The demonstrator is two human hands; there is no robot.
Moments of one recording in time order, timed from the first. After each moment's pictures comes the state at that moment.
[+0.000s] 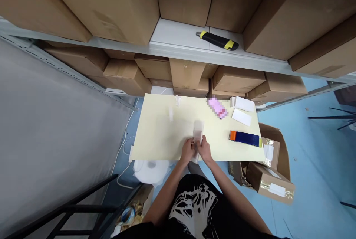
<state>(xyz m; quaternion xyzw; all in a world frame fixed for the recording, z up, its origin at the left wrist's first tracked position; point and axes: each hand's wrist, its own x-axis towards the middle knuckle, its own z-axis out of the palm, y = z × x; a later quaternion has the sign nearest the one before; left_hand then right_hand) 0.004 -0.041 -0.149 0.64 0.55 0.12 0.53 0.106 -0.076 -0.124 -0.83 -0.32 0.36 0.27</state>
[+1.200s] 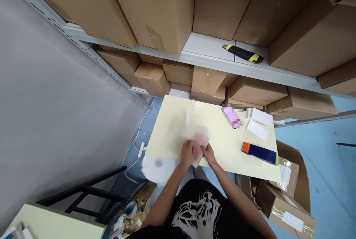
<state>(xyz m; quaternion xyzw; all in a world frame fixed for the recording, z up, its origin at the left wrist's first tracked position) -0.049 -0.032 -0.126 0.68 0.60 0.12 0.40 0.082 -0.066 -0.145 -0.76 -0.25 0.50 0.33</state>
